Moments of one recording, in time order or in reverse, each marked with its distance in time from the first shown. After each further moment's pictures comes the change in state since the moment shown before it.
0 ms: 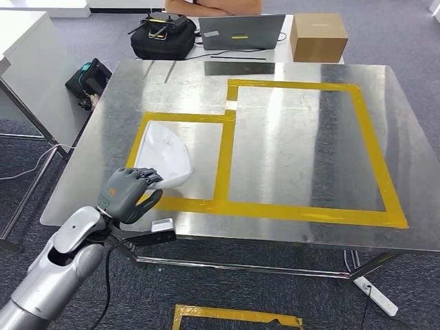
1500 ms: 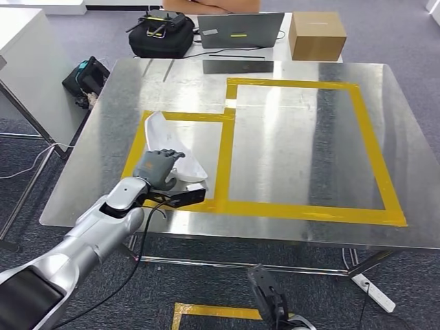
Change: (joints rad) left arm -0.424 -0.240 -0.220 0.813 -0.052 0.086 0.220; right arm 0.113 -0.307 1.560 -0.898 -1.544 0.066 0.671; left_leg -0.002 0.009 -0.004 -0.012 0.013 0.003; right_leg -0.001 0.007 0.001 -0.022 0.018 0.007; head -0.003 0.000
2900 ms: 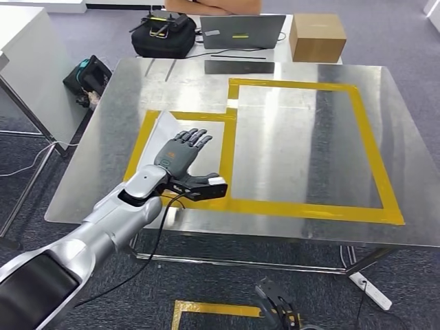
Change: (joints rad) left arm -0.092 -0.088 -0.082 0.068 0.043 0.003 -0.037; right arm 0.001 -0.143 0.082 -0.015 -0.200 0.061 0.084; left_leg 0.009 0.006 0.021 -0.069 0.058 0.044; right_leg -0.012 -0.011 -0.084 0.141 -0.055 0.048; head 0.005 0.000
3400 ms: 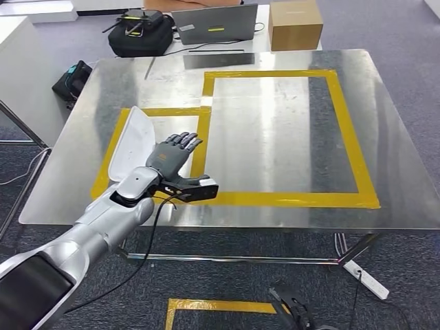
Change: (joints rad) left arm -0.020 0.032 -0.014 0.042 0.015 0.004 0.001; right arm -0.002 -0.084 0.027 -0.004 -0.031 -0.004 -0.018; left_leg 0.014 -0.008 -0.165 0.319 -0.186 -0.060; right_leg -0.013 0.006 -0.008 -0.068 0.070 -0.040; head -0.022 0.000
